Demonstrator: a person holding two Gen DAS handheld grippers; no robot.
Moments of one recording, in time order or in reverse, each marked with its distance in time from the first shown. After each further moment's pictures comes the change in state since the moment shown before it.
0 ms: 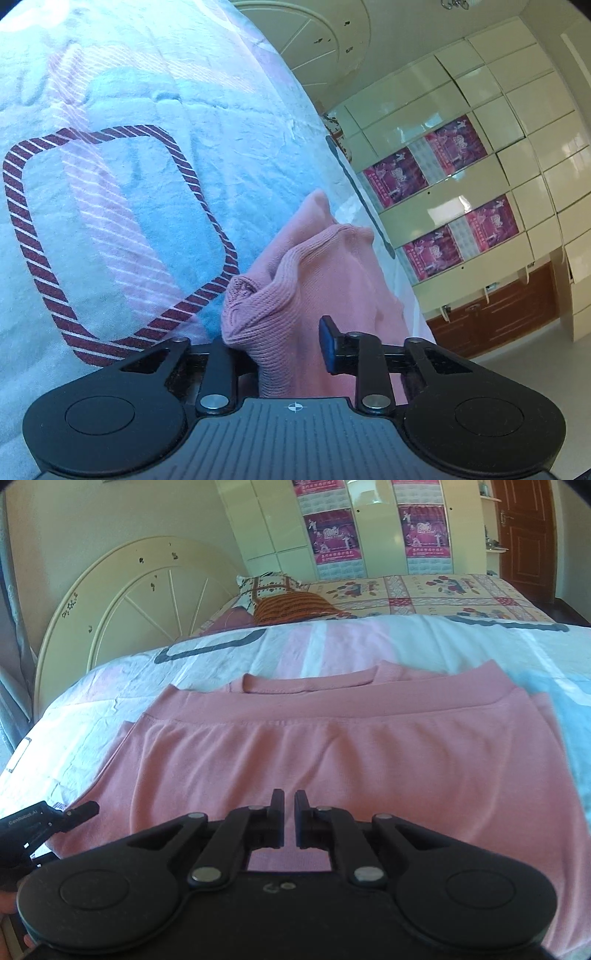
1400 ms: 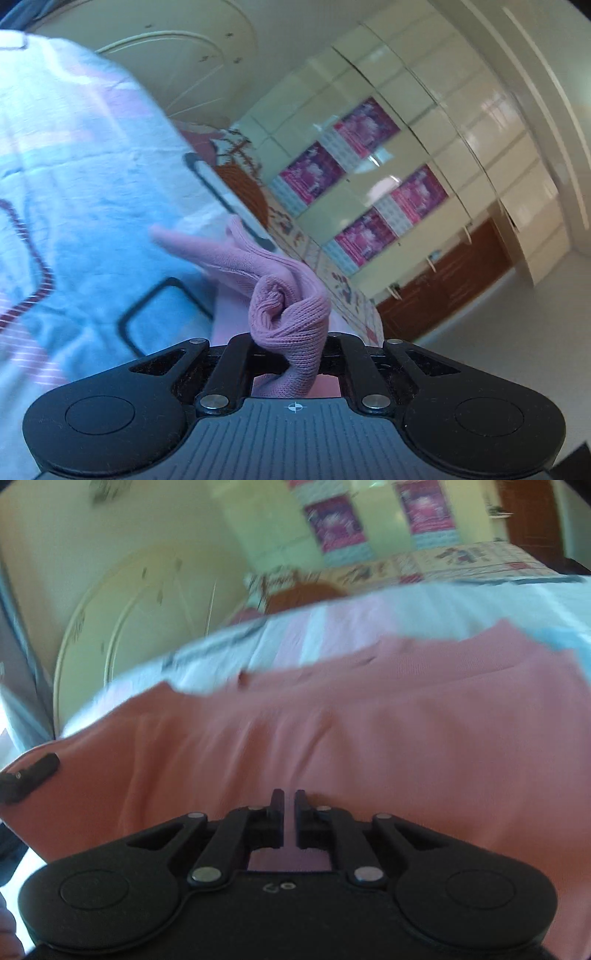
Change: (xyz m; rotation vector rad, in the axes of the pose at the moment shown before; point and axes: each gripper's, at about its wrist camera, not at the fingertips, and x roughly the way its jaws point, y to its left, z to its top) left arm -0.034 -0.142 -0.040 0.284 -0.026 -0.207; right arm 0.004 -0.053 -0.002 0.158 -0.030 0.124
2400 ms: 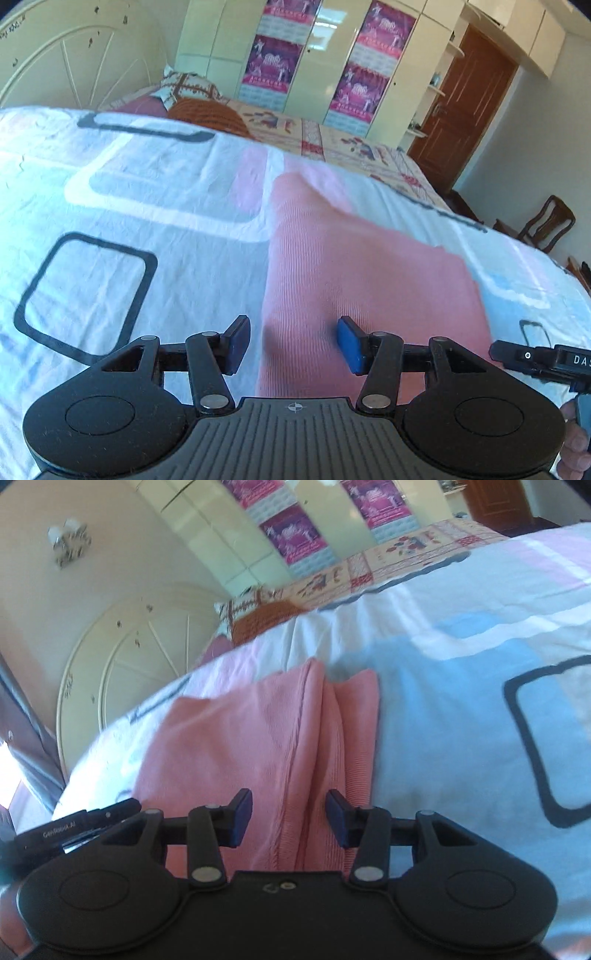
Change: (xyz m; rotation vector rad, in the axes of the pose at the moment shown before) left arm 0.071 -0.075 -0.066 0.462 0.353 0.189; right arm -0.067 -0.154 0.029 0.090 0.047 0.052
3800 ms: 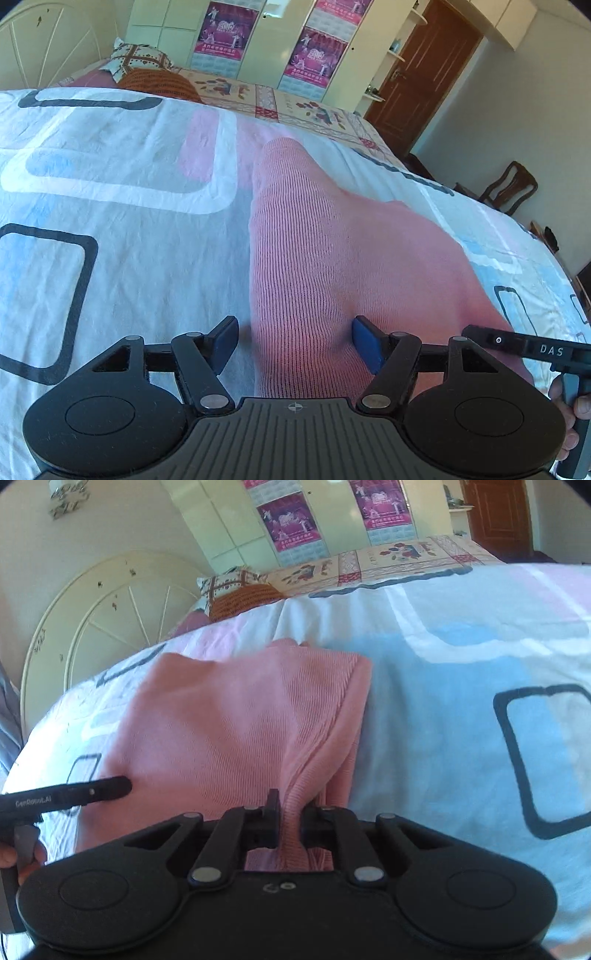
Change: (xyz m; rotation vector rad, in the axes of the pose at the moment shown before) left arm 0.059 -0.014 0.019 0.062 0.108 -0.147; right arm 0.003 0.014 -0.010 -0.085 0.014 -0.135
